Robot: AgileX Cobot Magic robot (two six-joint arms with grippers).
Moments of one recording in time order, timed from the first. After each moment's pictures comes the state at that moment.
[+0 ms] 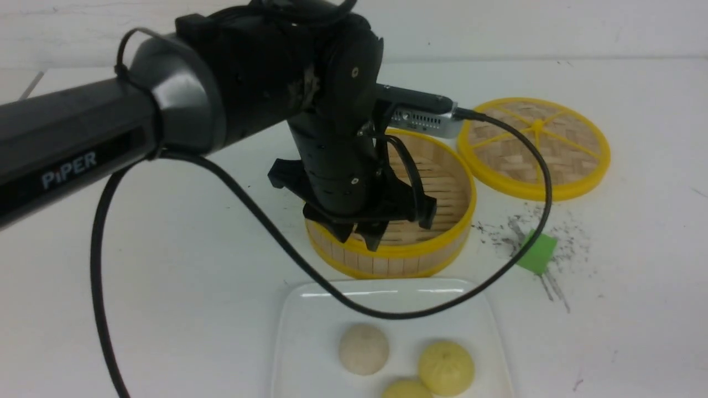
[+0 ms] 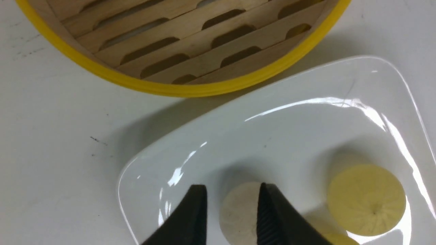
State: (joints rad) right arm 0.48 0.04 -0.67 -0.19 0.95 0.37; left arm -0.74 1.79 -1.57 0.06 1.09 -0.31
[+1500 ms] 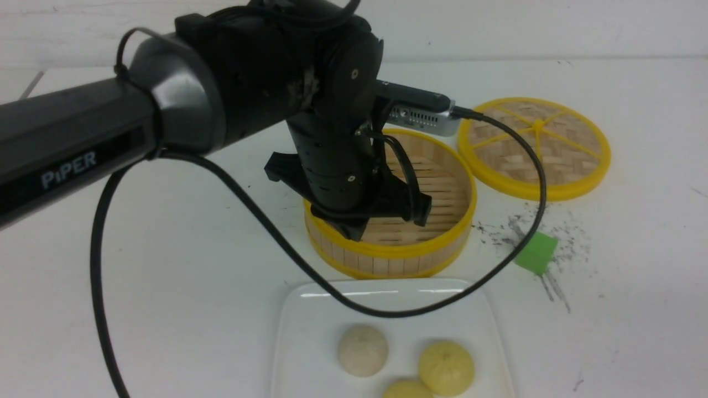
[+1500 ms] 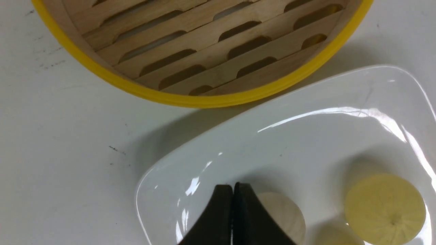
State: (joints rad) right arm 0.48 0.02 -0.44 -0.04 0.61 0.15; left arm -0.74 1.79 -1.57 0.10 1.08 -0.31
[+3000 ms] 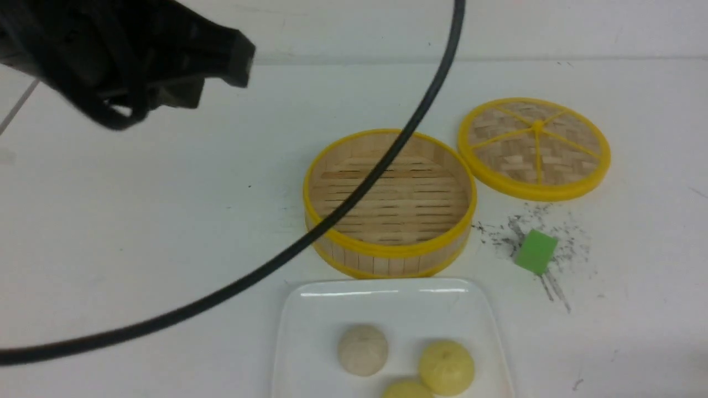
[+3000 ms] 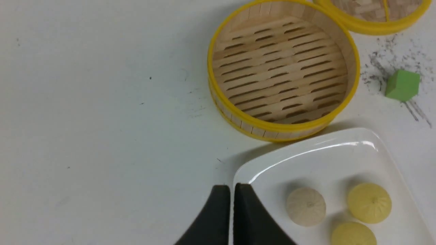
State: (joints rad) right arm 0.05 -0.01 0.02 -0.04 0.41 0.15; left arm -0.74 1.19 -1.52 0.29 1.24 -0.38
